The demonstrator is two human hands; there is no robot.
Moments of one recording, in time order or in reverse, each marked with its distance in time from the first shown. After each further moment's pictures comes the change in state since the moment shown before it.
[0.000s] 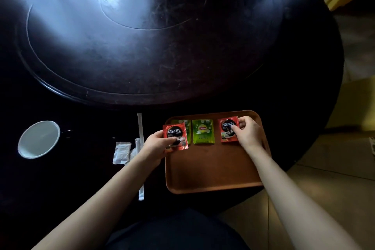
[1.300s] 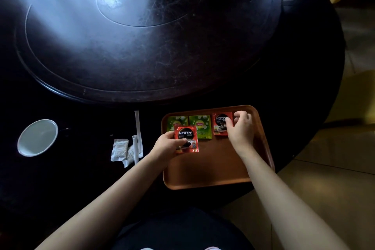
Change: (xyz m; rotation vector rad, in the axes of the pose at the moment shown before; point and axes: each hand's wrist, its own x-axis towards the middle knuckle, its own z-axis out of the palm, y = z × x) left_hand -0.003 -0.019 0.030 0.062 -0.041 0.001; right_hand -0.017 -0.008 0.010 0.046 0.132 -0.045
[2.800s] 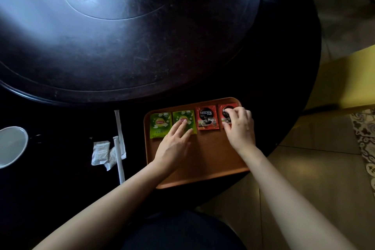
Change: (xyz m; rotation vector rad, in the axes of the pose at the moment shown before) left_hand 0.016 -0.032 0.036 1.449 -0.020 0.798; right_hand 0.002 0.044 -0.029 -0.381 -0.081 -0.258
